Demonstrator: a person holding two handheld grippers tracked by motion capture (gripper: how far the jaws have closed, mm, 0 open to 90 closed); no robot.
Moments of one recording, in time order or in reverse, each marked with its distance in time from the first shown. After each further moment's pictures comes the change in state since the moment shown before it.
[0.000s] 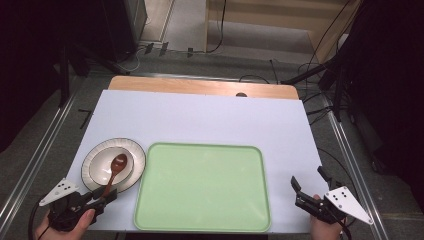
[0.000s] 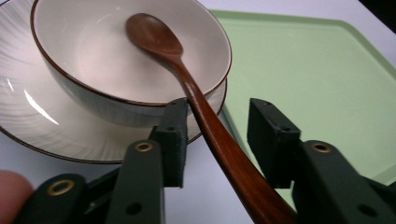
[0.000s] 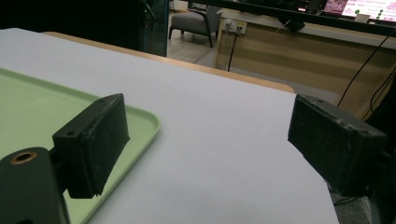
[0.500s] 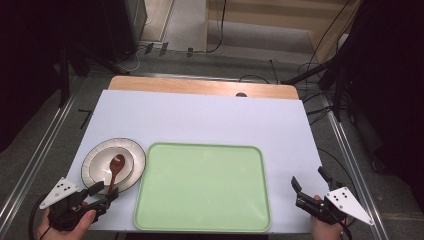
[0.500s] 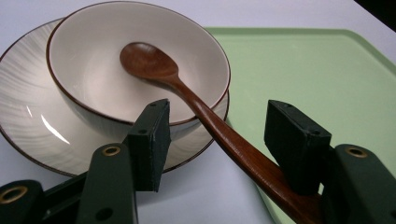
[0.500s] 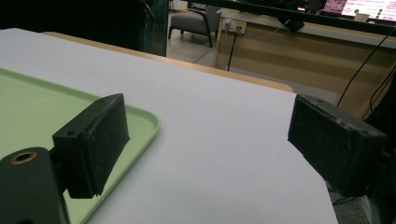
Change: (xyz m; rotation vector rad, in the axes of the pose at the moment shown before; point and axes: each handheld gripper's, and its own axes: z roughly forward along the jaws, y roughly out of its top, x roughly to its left) left arm -0.005 0.002 -0.003 -0.055 0.035 0.051; right arm 0.000 0.000 -0.001 0.002 -0.001 0.004
